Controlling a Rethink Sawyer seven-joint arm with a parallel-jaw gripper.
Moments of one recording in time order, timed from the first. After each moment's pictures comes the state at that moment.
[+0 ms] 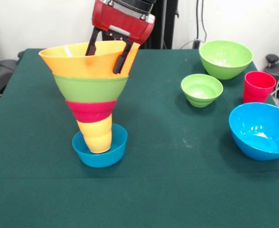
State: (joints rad) arm -0.09 -0.69 -0.20 1.47 -0.36 0.49 1.83
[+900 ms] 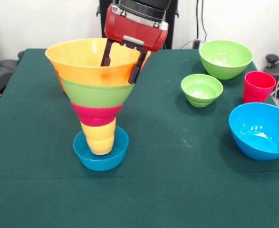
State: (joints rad) arm -0.12 -0.69 -0.12 1.47 -0.35 0.48 1.83
